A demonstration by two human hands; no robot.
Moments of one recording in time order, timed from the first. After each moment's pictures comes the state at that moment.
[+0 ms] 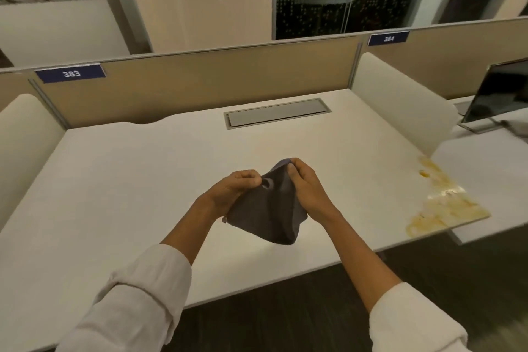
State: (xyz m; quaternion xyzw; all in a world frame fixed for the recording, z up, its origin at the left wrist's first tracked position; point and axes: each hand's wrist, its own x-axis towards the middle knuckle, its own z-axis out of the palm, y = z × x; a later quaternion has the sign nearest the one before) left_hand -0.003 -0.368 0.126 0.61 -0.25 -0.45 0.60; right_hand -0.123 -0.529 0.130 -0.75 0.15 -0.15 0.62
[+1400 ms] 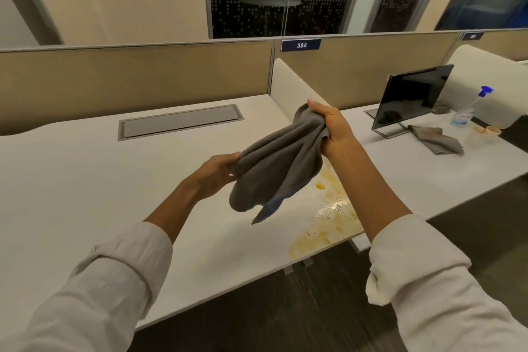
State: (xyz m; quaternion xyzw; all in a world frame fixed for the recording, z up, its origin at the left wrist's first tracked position) left_hand -0.060 -0.681 0.126 0.63 -0.27 -0.40 0.60; right_hand -0.198 -0.887 0.238 -0.44 0.28 -0.21 0.83
